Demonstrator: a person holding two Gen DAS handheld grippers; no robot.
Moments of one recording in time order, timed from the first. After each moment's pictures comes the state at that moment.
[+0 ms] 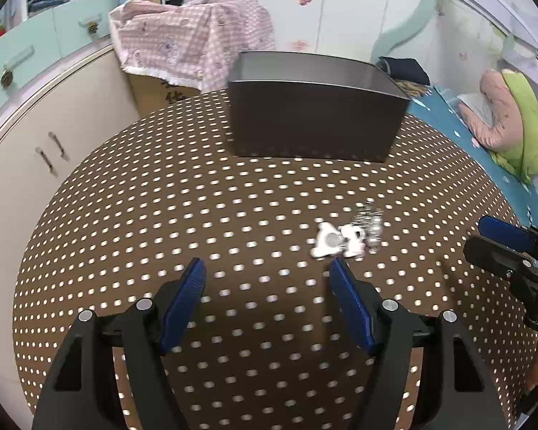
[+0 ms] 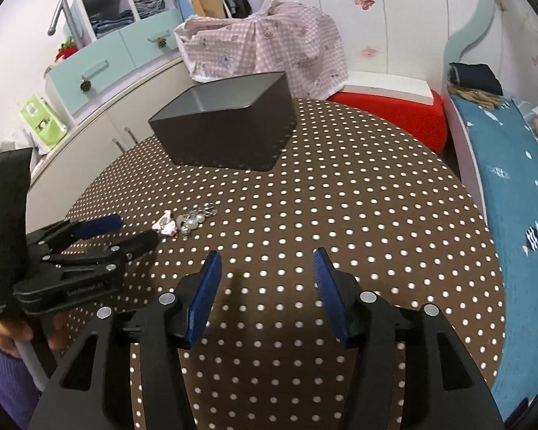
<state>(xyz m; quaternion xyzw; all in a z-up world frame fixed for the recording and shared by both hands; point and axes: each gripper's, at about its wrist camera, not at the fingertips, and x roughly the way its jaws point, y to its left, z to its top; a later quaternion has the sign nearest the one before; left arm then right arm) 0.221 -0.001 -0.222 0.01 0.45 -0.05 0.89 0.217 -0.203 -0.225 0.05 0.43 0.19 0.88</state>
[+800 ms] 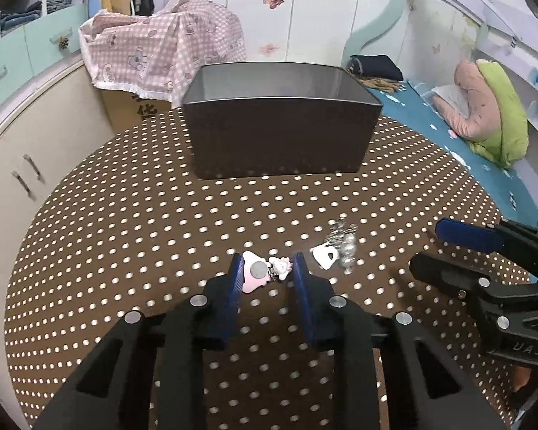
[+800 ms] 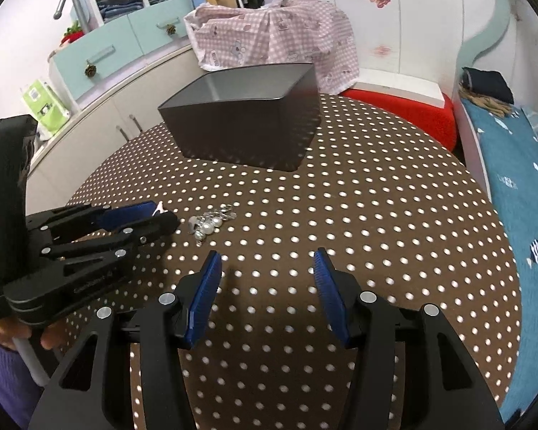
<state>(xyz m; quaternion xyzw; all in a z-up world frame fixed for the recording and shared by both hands) 0.232 -0.016 -0.224 0.03 0.44 -0.10 0.89 0.232 -0.175 -0.231 0.03 0.44 0.20 0.88</state>
